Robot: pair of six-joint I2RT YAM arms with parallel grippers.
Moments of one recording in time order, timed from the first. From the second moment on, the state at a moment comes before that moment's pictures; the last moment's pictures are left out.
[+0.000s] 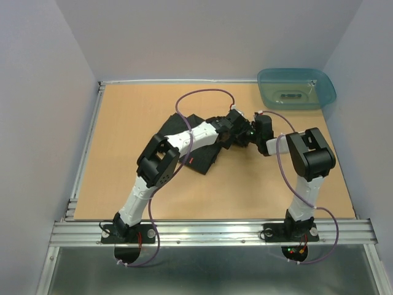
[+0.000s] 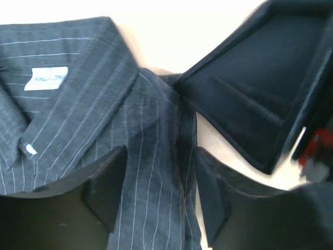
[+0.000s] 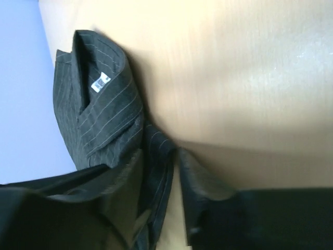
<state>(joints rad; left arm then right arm) -0.88 2.23 1.82 -0.63 -0.37 -0.19 0.25 1.97 0.88 0.54 -0.47 1.00</state>
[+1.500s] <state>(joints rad) -0.14 1.66 0.99 -0.04 0.32 -0.61 0.34 1.86 0.82 0.71 -0.57 0.98</state>
